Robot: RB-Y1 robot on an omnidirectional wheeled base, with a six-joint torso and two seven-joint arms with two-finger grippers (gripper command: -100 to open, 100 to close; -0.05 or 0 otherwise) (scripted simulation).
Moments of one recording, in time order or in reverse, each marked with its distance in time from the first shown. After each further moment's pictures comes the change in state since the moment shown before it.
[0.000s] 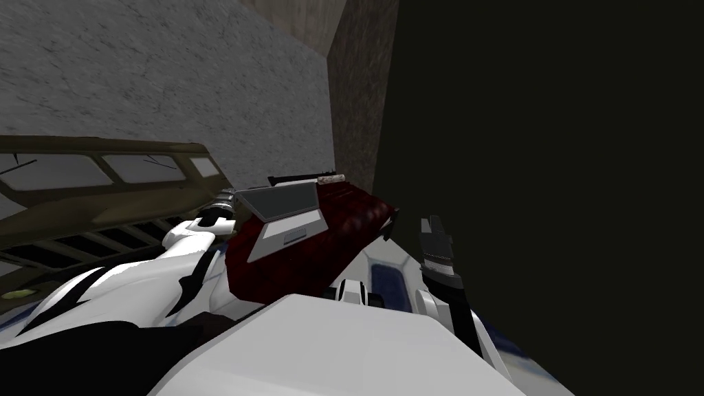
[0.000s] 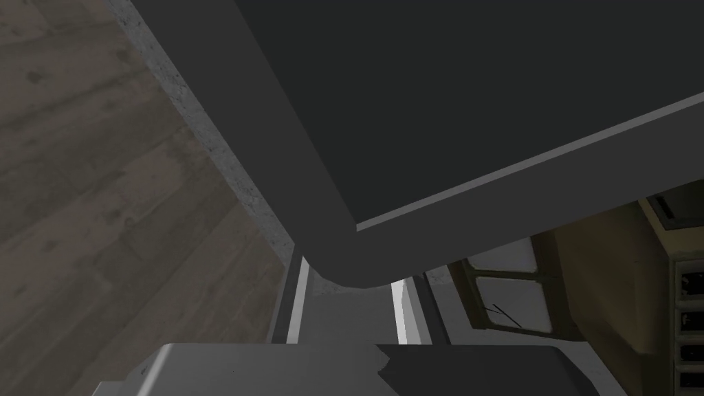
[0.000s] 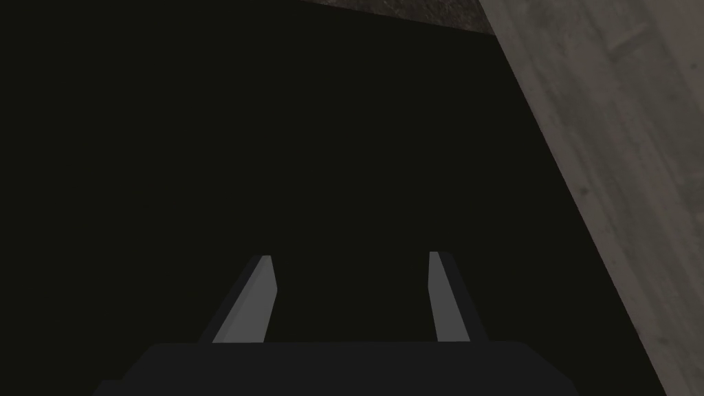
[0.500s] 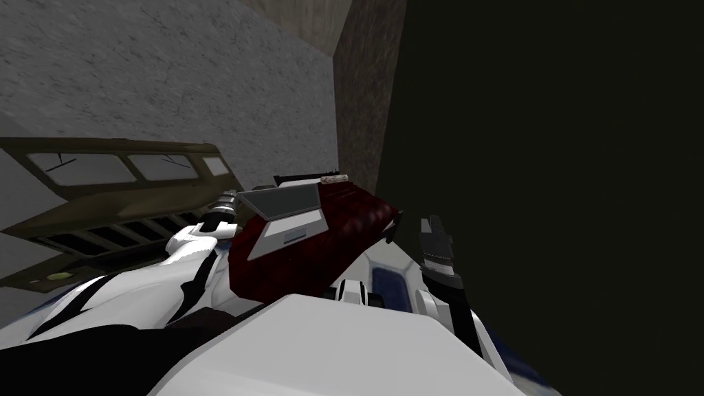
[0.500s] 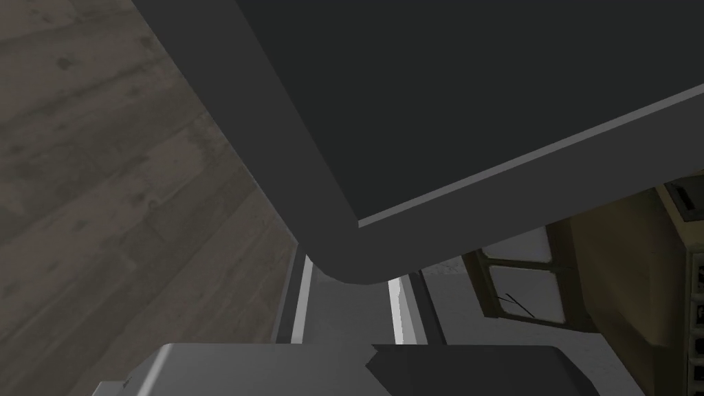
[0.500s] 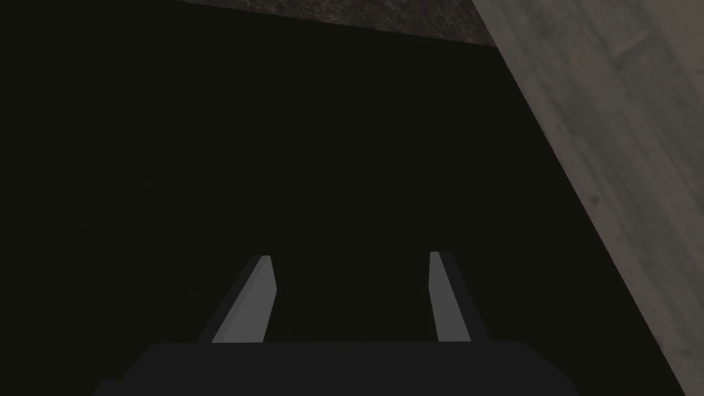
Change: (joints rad) left arm 0.050 -0.047 0.048 -0.043 -0.005 -0.086 -0.018; right arm 0.000 0.000 0.000 0.000 0.000 0.000 0.000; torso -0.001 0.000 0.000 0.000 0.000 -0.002
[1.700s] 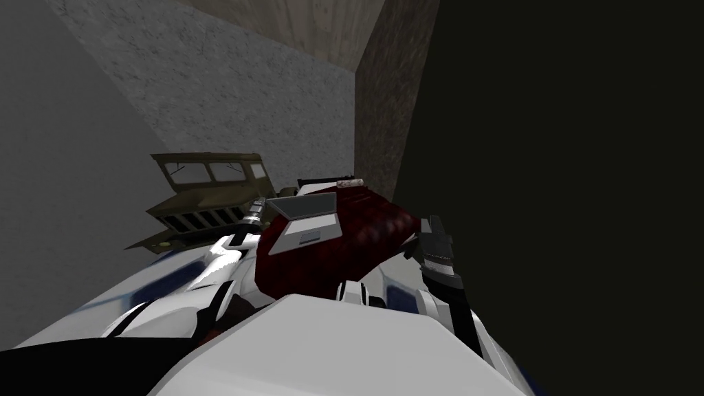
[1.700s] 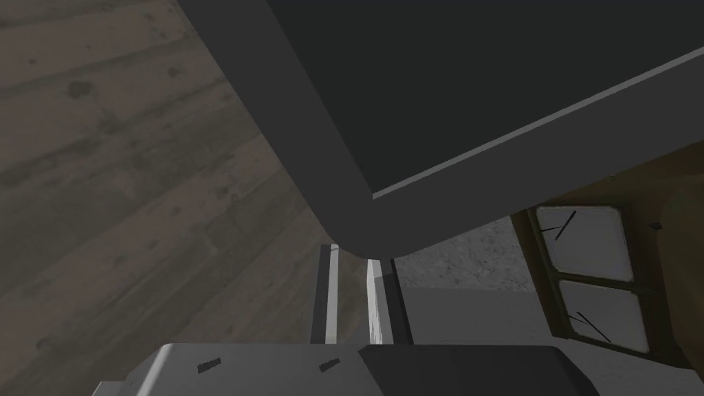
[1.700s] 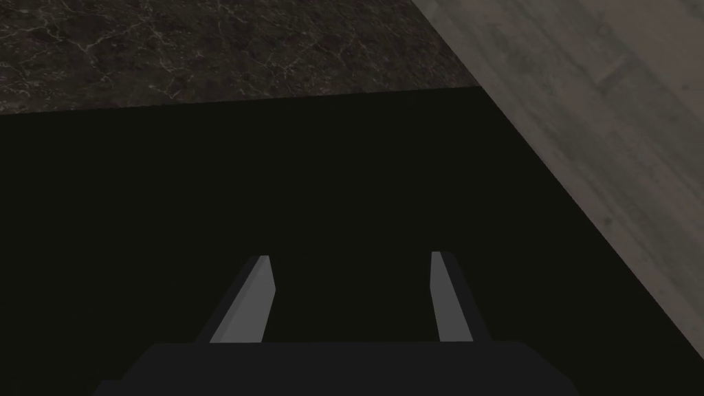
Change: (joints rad) left arm 0.173 -0.257 -0.008 -0.329 -0.057 -0.165 -0.051; right arm 0.000 0.000 0.000 0.000 0.000 0.000 0.000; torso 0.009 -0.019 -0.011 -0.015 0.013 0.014
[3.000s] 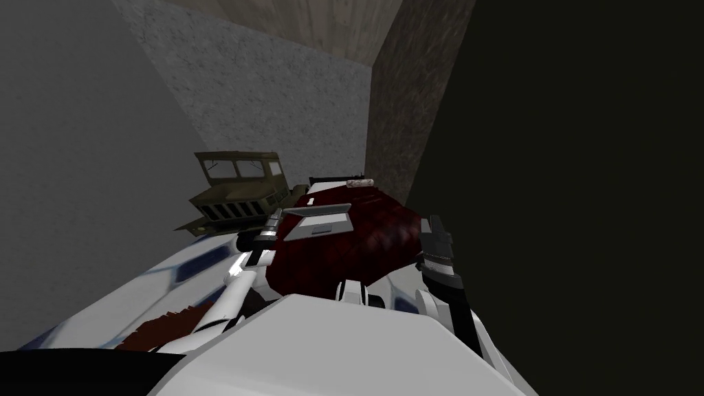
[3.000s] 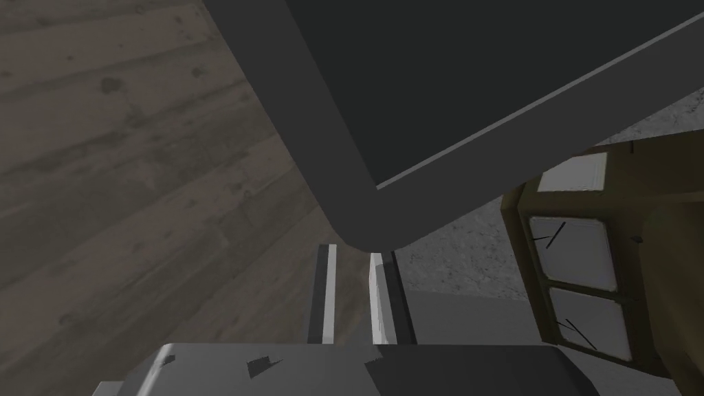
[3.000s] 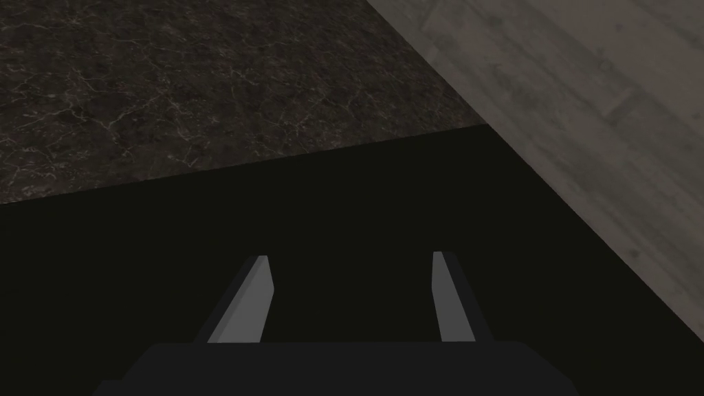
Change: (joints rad) left arm 0.200 -0.273 -0.032 -0.300 -0.058 -0.105 -0.040; right arm 0.000 0.000 0.000 0.000 0.000 0.000 0.000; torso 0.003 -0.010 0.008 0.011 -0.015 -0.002
